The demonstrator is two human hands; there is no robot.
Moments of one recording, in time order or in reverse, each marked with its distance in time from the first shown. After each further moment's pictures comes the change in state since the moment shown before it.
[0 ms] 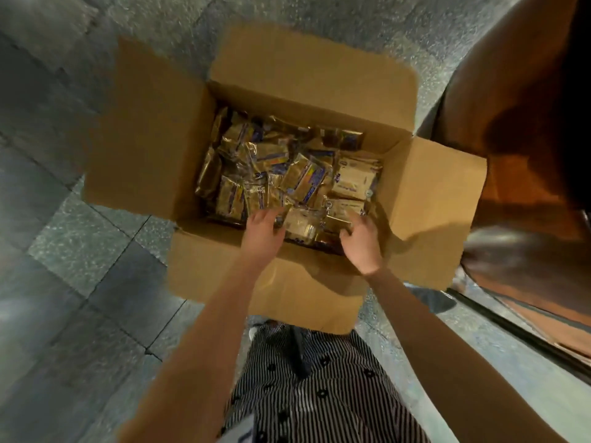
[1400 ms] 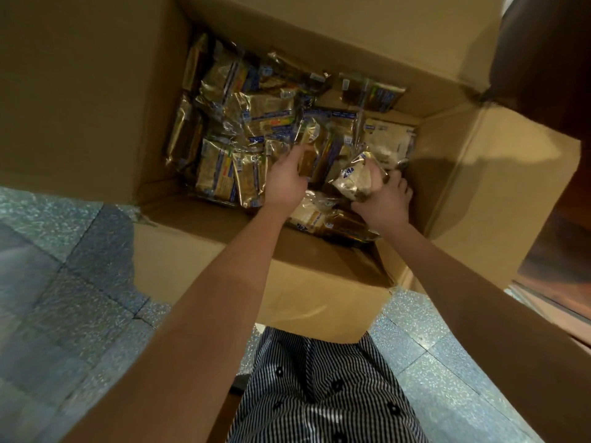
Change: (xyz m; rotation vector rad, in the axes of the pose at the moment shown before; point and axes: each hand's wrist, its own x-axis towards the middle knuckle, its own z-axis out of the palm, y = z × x) left_hand 0.144 -0.009 0.068 -0.187 0.001 0.084; right_hand 0.123 0.023 0.026 -0.359 -0.025 -0.023
